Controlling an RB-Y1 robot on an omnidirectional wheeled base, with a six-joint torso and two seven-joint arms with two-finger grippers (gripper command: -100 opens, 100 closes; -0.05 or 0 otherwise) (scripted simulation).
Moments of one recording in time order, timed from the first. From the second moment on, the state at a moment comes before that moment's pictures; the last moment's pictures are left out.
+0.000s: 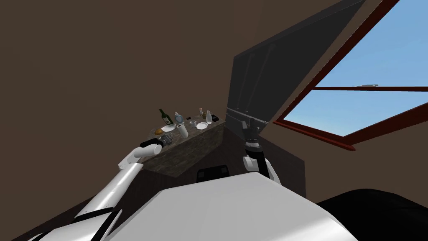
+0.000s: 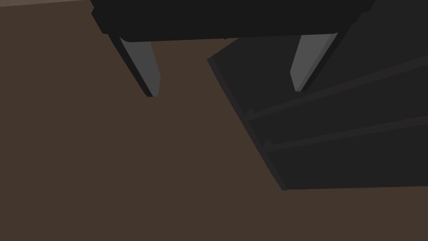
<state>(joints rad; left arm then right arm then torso) -0.08 0.70 0.05 -1.41 0.56 0.60 0.54 0.51 -0.03 -0.02 -2.22 0.11 -0.58 -0.02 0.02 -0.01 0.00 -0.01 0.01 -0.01</state>
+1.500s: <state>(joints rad) 0.02 0.61 -0.10 -1.79 0.44 0.72 0.62 0.51 -0.03 -0.02 -2.22 0.11 -0.58 -0.02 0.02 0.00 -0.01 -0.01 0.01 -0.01</state>
